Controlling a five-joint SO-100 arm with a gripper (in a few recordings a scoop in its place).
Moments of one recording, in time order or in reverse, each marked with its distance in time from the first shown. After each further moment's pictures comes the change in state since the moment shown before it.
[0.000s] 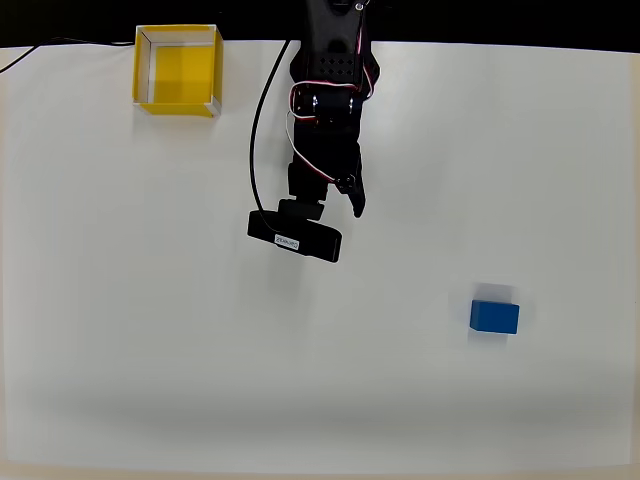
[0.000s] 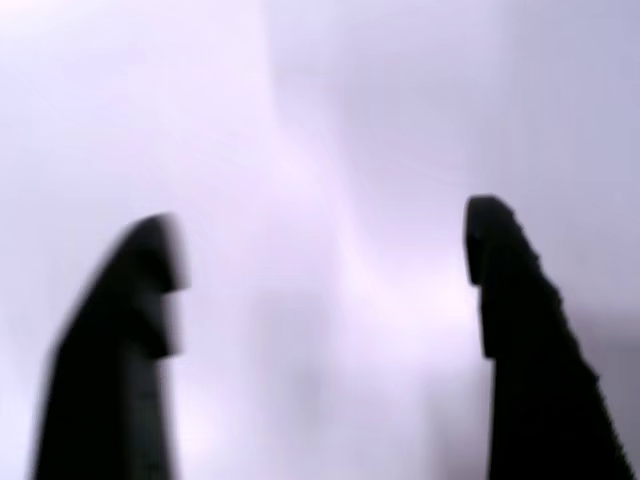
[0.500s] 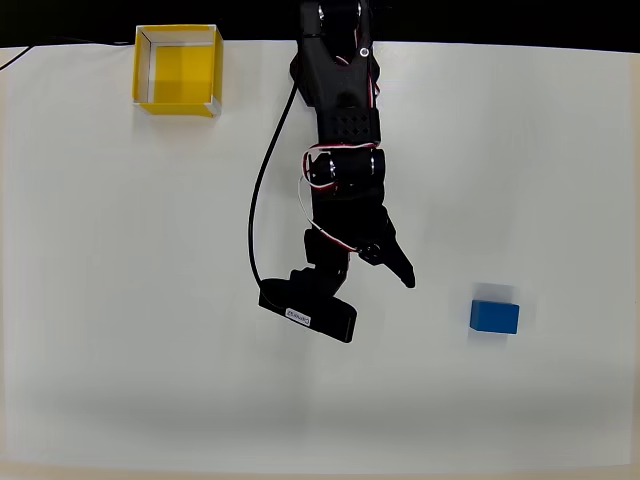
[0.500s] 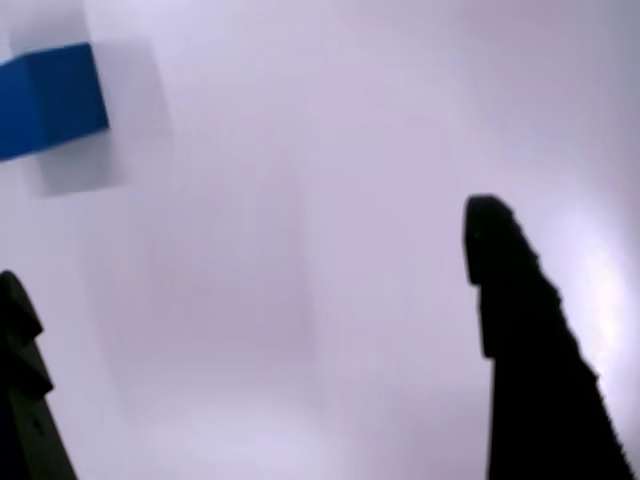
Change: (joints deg) arm -8.3 -41.7 -40.3 -4.1 12.7
